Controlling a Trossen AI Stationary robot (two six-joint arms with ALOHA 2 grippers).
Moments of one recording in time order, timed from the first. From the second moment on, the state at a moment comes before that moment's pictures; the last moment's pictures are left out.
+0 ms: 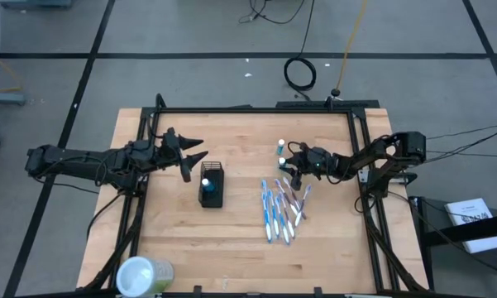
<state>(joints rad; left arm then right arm) 0.00 0.72 0.52 0.08 -0.37 -0.14 -0.26 1.62 0.29 0.87 0.00 0.01</state>
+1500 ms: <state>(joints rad) 0.00 0.72 0.52 0.03 -0.36 -0.14 -0.27 1.82 0.37 0.90 0.03 0.12</state>
